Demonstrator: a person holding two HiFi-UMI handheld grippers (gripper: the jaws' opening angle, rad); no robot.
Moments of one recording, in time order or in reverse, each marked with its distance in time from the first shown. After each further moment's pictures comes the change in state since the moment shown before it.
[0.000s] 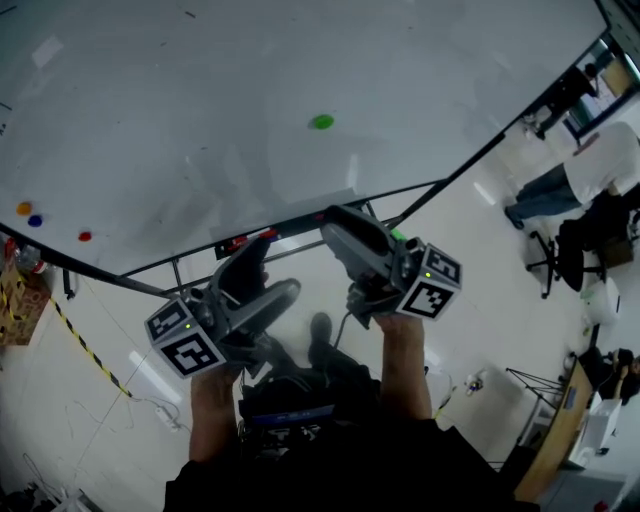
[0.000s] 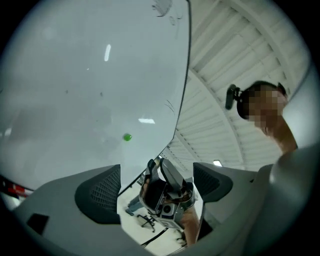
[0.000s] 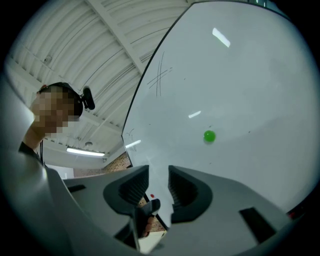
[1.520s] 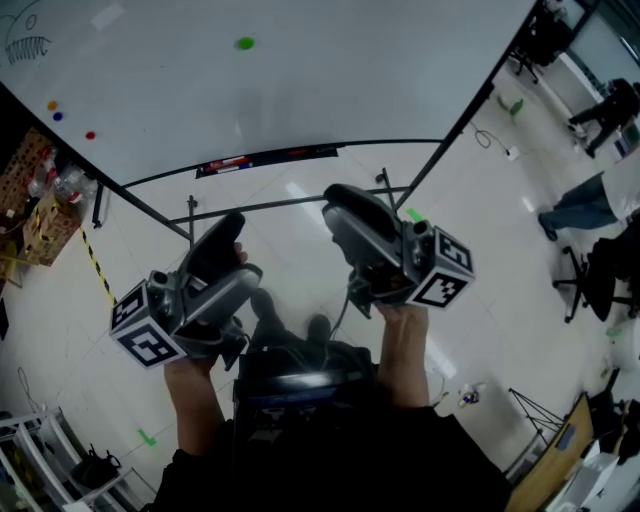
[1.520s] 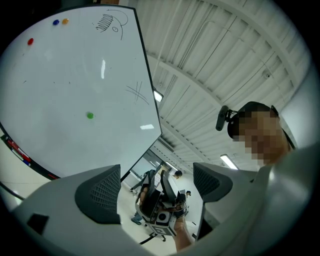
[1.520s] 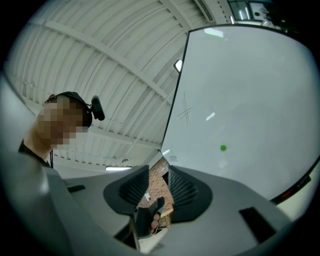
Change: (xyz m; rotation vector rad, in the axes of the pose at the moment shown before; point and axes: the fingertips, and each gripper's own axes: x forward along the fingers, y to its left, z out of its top) left arm 0.065 -0.201 -0.154 0.099 -0.129 0.089; right arm -0.242 0.104 0.053 0.124 -0.073 0.335
